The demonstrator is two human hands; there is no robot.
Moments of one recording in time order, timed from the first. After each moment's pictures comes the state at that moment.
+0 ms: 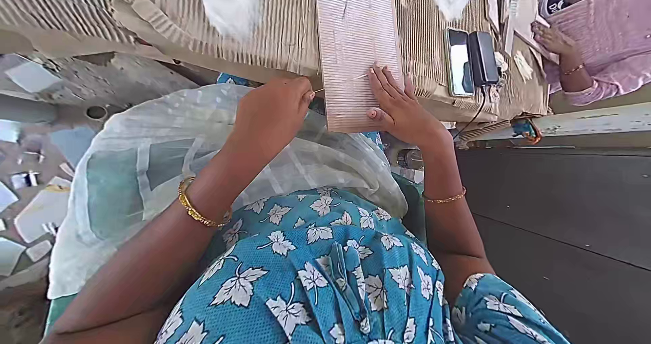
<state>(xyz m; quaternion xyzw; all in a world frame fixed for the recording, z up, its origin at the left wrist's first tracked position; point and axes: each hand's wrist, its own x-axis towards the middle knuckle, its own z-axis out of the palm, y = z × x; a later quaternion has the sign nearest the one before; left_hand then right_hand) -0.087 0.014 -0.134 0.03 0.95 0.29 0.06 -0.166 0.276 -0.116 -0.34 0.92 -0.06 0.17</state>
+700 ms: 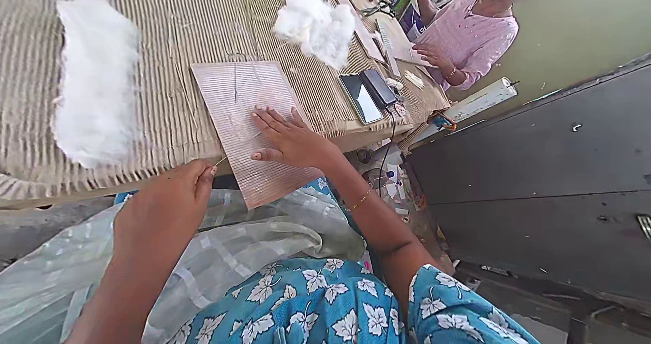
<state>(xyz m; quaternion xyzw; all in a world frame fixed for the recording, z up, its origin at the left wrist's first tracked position) -0.103 0.010 -0.156 0.01 0.97 0.25 -0.02 -0.207 0.238 -0.135 -0.34 0.93 -0.10 0.11</state>
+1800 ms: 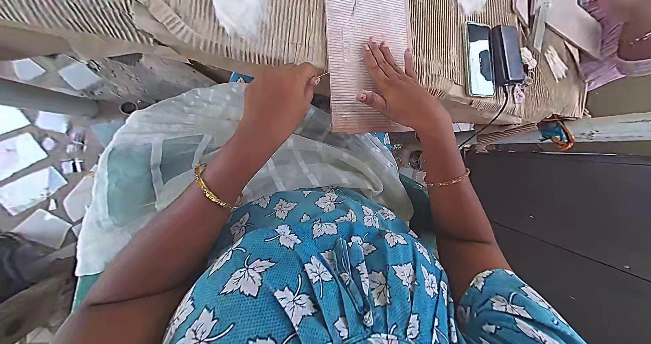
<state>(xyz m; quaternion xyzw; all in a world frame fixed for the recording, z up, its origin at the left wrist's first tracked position) -0.103 0.018 -0.136 -0.01 0.96 0.26 0.04 -0.196 0.247 -0.122 -0.37 0.92 -0.04 0.15</state>
